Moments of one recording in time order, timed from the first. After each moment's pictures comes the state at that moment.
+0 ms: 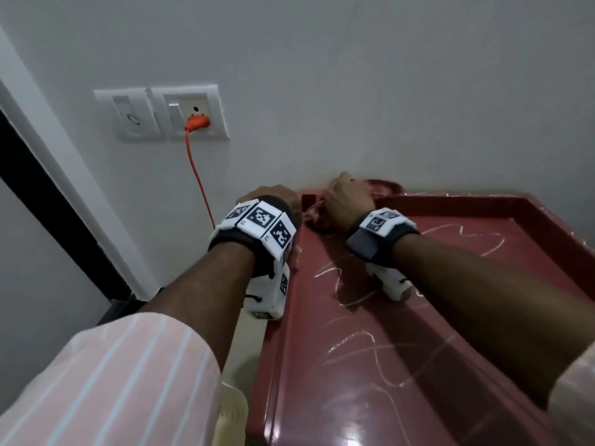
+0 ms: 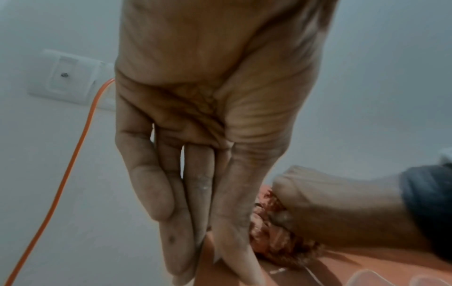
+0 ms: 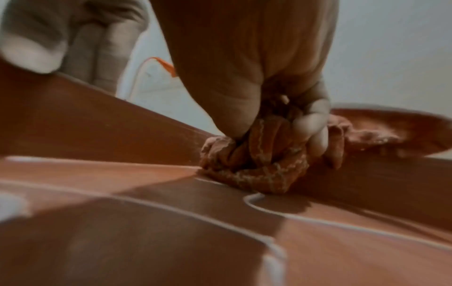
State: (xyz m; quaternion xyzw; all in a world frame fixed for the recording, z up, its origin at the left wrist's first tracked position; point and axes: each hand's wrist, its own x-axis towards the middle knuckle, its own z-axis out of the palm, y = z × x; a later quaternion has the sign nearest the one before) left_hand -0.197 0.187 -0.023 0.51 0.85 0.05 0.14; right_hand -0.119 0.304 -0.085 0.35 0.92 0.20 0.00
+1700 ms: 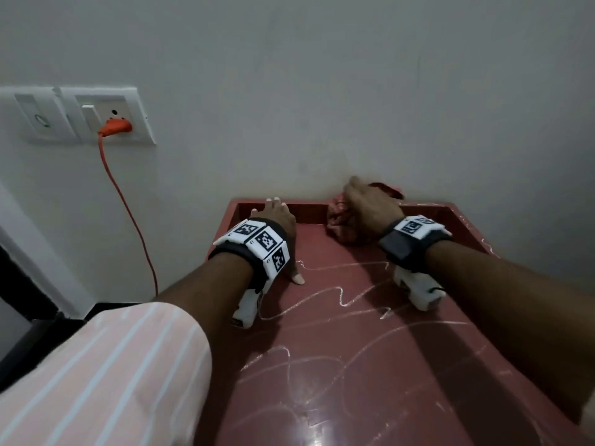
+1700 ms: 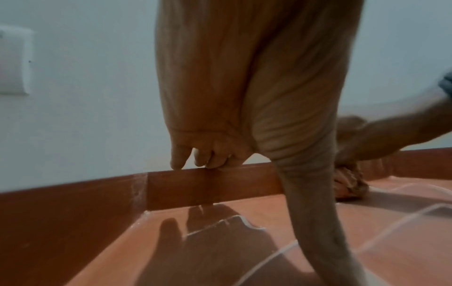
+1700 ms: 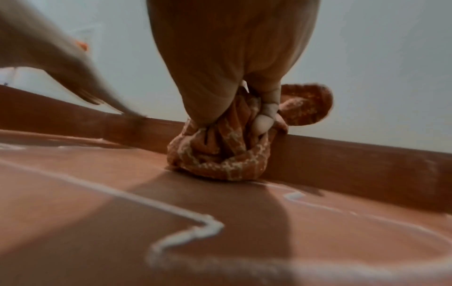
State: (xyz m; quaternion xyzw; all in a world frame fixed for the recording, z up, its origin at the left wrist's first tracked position) left_hand -0.127 0.275 -0.079 0.59 0.80 -0.07 0.09; right_hand 0.039 0.384 -0.096 0.37 0.92 0.02 -0.10
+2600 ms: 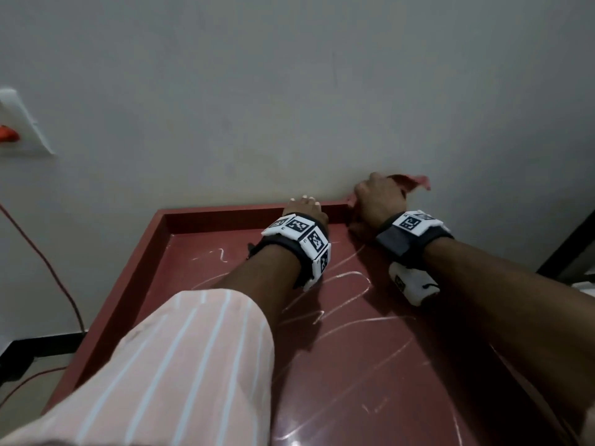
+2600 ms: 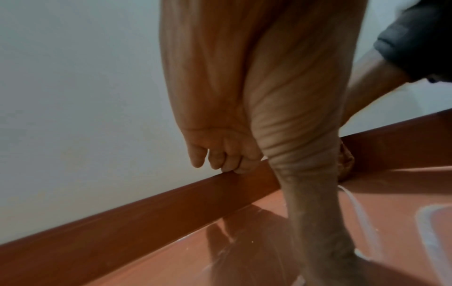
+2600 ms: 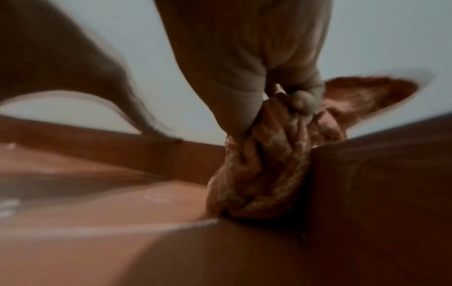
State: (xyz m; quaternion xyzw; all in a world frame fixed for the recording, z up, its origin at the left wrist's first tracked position) left_hand 0.004 0.354 -0.080 0.73 0.67 -0.12 -0.04; right_hand 0.136 0.408 -0.071 0.56 0.82 0.12 -0.04
